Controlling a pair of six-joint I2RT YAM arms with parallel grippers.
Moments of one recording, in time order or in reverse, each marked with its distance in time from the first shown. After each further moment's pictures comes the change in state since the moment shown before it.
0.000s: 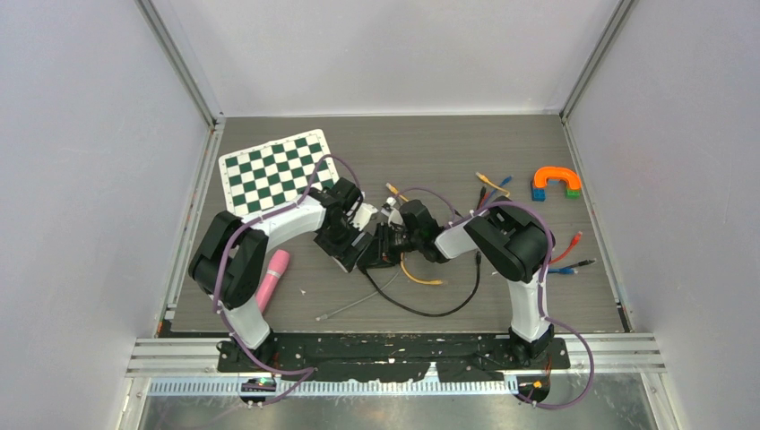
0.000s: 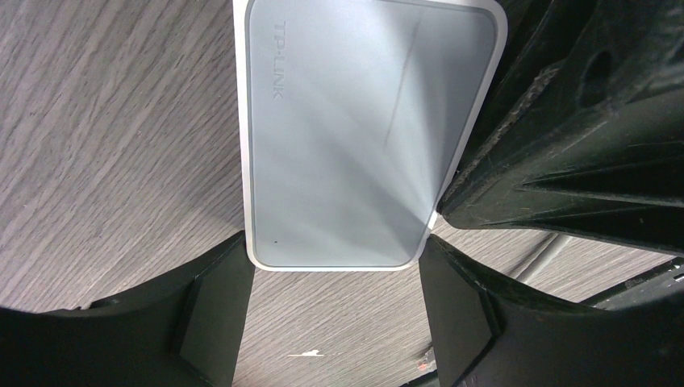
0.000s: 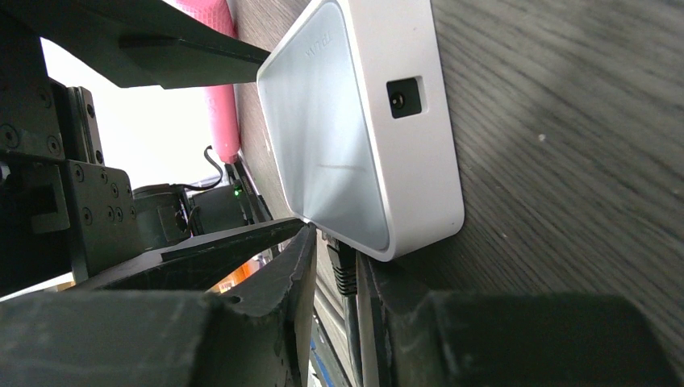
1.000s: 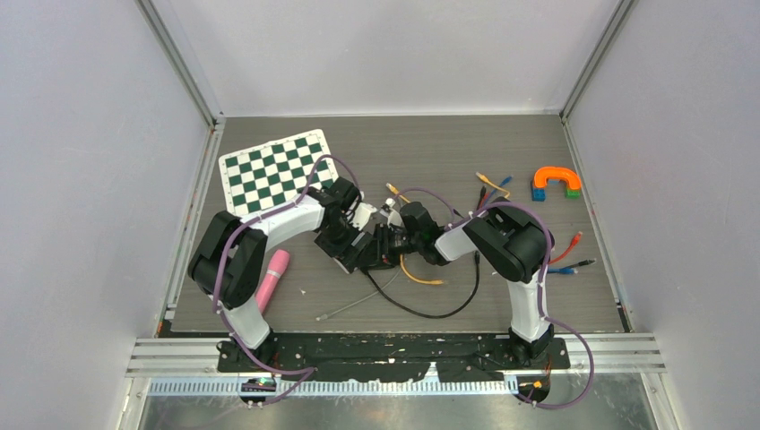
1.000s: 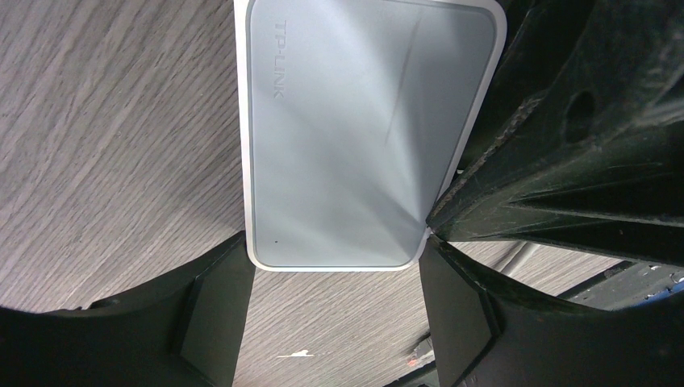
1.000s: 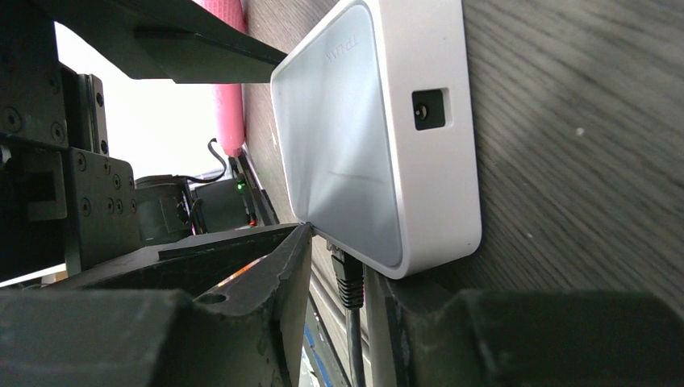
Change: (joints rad) left arm 0.012 -0.002 0.000 -0.007 0.045 -0.005; right arm 0.010 0.002 -0.018 0.055 -0.014 0.000
